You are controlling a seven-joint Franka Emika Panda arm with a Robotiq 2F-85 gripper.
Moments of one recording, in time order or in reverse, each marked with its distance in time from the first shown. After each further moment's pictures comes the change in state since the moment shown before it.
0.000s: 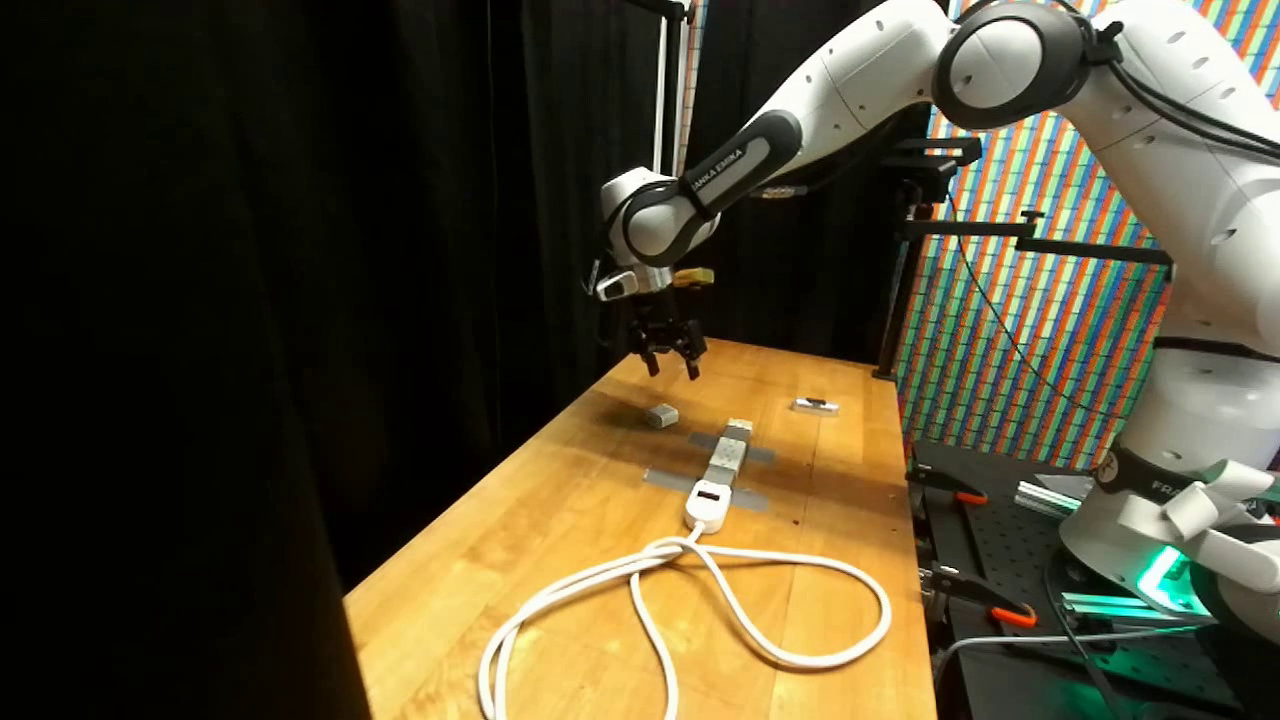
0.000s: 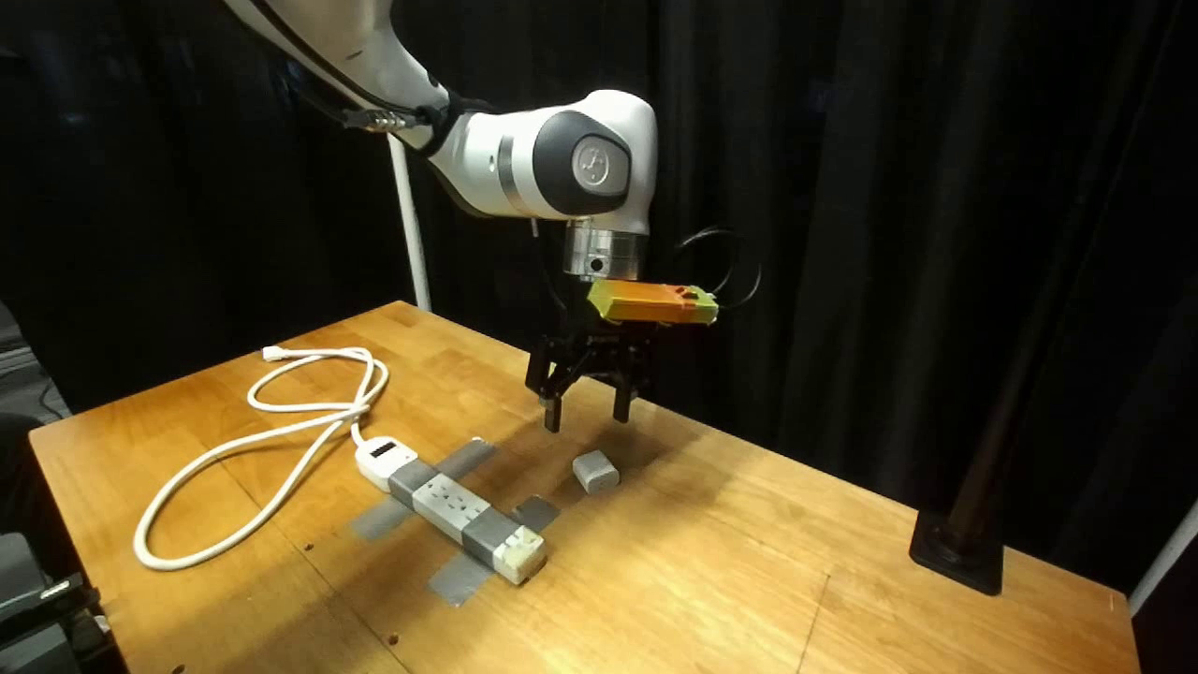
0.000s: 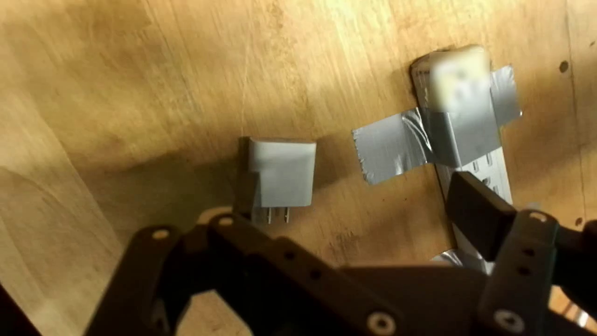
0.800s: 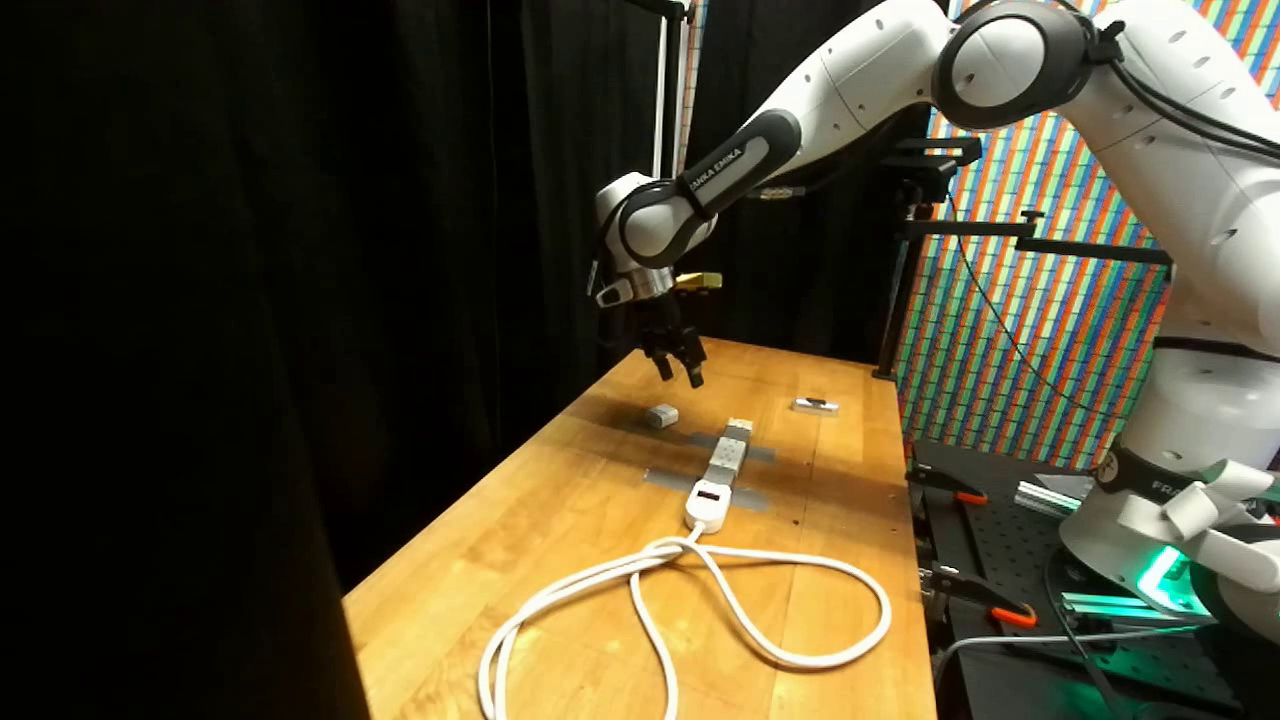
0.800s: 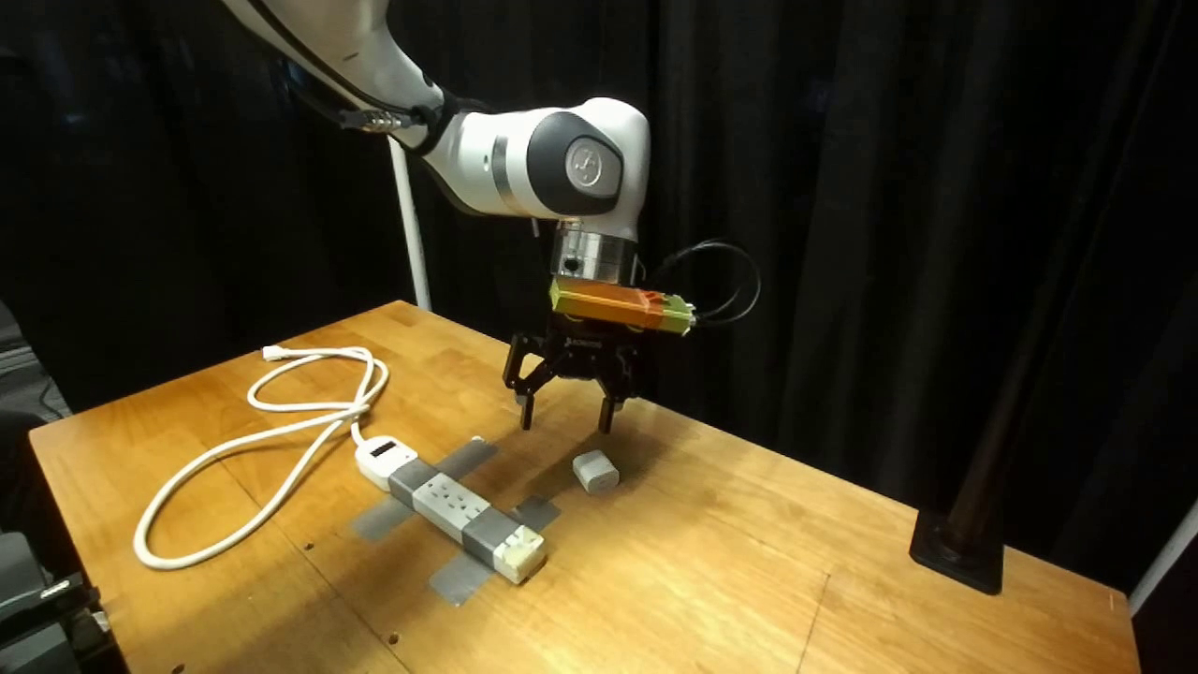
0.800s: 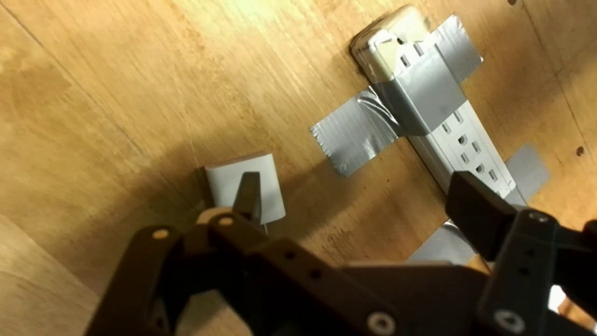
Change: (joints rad) arm 0.003 0.002 0.017 0.000 0.004 -0.080 0.282
